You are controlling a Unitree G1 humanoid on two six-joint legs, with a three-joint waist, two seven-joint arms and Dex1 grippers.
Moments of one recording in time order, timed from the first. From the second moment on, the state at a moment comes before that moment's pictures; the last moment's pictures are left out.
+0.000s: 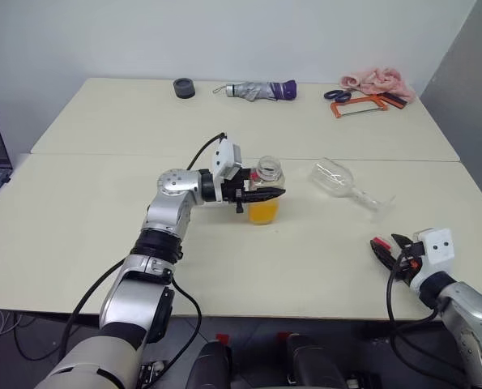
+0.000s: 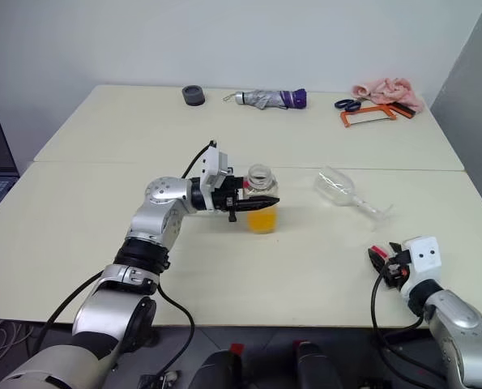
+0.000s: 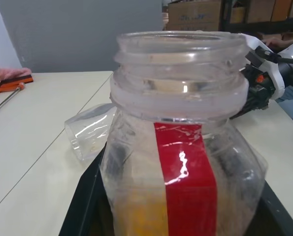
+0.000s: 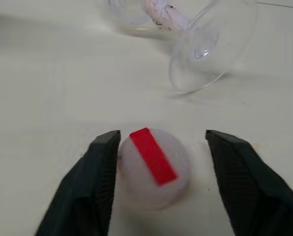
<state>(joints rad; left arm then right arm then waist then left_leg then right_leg) -0.85 0.30 -0.07 0.59 -0.28 -0.02 -1.31 0.17 -0.49 -0.29 -0.34 0.36 0.44 0.46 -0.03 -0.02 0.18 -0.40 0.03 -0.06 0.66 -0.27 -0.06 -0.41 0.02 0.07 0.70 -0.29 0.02</state>
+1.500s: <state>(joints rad) -0.75 0.49 0.27 0.73 -0.21 -0.03 -0.43 -0.69 -0.21 0.36 -0.08 0.18 0.56 0.57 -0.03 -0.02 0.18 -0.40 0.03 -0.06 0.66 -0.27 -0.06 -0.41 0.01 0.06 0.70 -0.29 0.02</state>
